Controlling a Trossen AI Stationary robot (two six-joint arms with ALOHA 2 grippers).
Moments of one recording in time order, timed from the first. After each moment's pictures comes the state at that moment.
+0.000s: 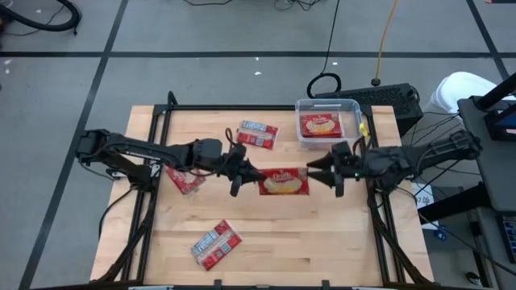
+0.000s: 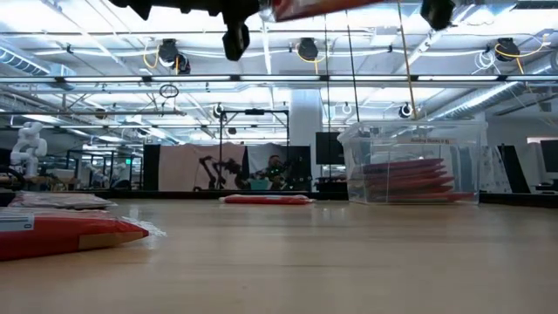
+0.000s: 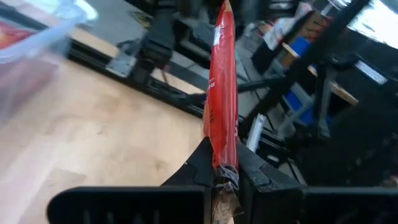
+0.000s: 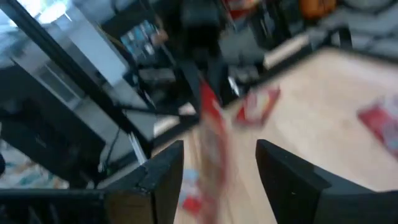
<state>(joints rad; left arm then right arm) -0.02 1.41 0.93 0.31 0.19 -0.51 0.27 0.81 0.74 -0.12 0.29 0.64</state>
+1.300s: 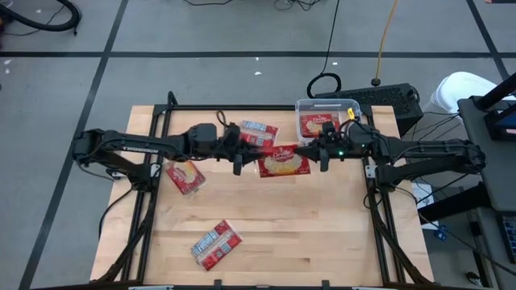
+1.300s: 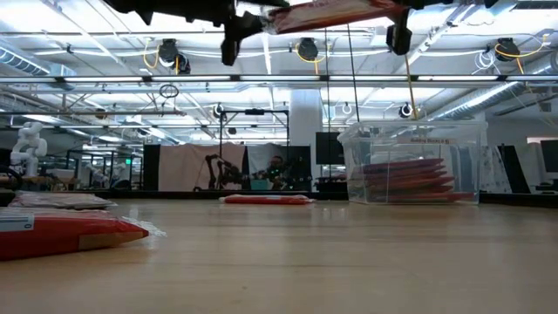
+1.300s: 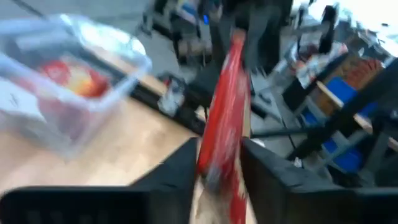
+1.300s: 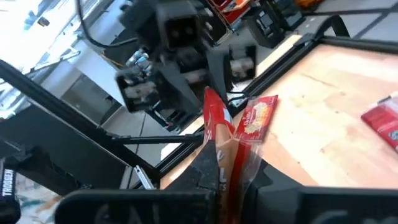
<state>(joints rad) 0.10 1.37 0.93 0.32 0.12 -0.52 -0.08 0.93 0.74 0.06 -0.05 0.74</state>
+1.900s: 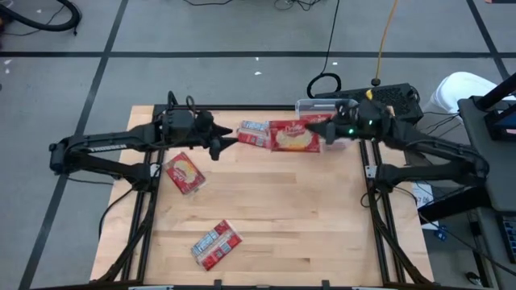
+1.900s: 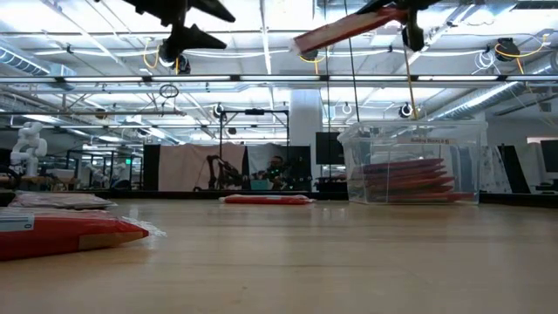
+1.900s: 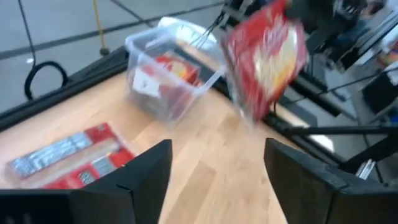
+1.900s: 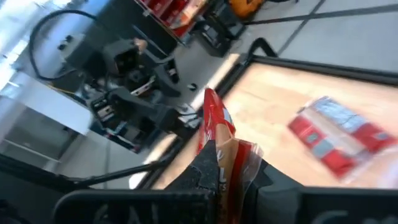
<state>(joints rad) 0.22 1.06 0.93 -0.19 -0.01 -0.47 -0.34 0.89 0.92 -0.28 -0.10 0.79</state>
